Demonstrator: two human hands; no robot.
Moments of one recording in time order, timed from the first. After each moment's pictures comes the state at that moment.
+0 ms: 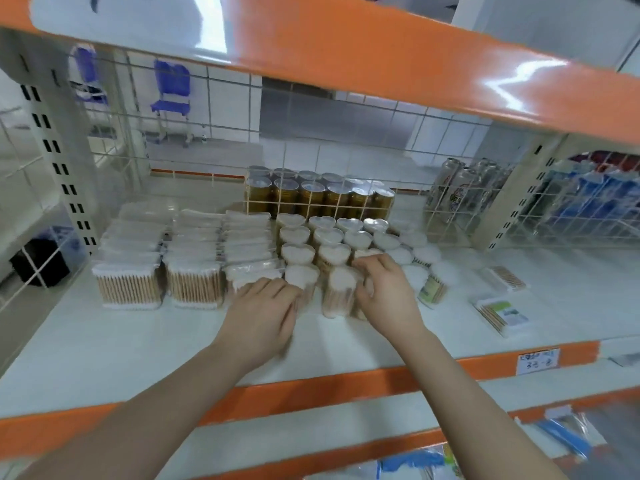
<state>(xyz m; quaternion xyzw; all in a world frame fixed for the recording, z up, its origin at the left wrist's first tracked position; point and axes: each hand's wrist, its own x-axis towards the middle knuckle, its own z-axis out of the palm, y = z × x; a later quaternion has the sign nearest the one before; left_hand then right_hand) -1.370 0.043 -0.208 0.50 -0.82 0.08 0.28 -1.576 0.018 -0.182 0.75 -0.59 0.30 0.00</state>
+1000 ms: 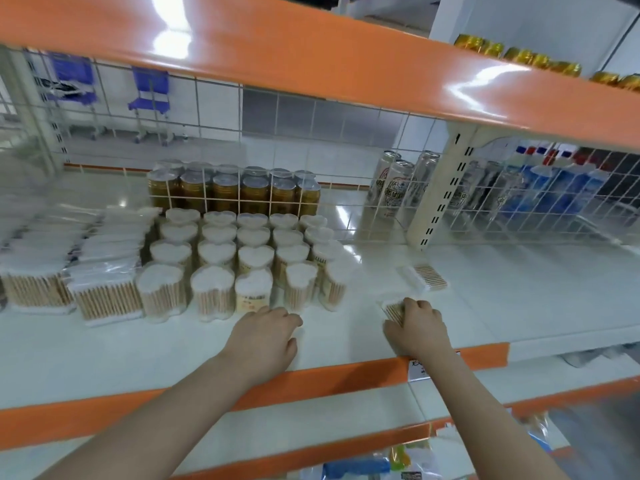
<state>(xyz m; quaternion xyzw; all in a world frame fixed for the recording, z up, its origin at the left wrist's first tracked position) -1.577 0.035 -0.210 0.54 -0.84 -0.03 0.10 -1.822 0.013 -0.211 0.60 -0.79 0.07 -0.09</state>
